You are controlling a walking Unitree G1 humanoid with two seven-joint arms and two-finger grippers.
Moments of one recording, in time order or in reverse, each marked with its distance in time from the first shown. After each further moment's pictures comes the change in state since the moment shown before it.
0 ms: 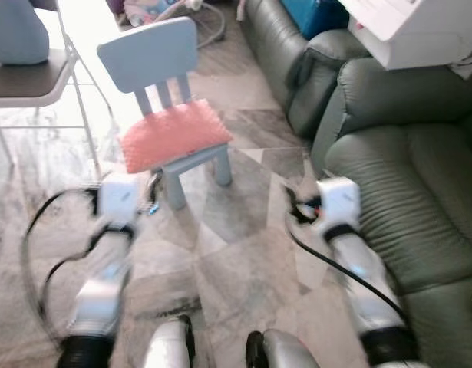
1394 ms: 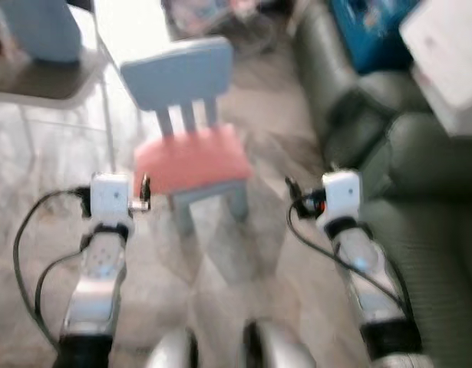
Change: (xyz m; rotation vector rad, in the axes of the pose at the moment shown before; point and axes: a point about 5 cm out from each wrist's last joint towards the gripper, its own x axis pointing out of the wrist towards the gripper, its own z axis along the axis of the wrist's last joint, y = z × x) left arm 0.004 -0.015 0.010 -0.060 -0.016 -0.022; right arm 0.009 -0.004 0.007 -0.018 -0.024 0.010
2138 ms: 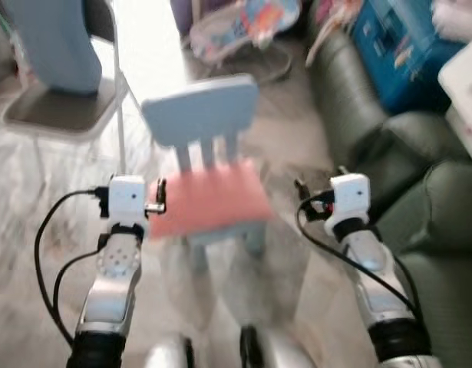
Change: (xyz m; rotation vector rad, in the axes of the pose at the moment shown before) left arm 0.004 -0.004 0.006 0.019 -0.021 -0.005; right arm 0.001 -0.004 0.002 0.012 -0.011 -0.016
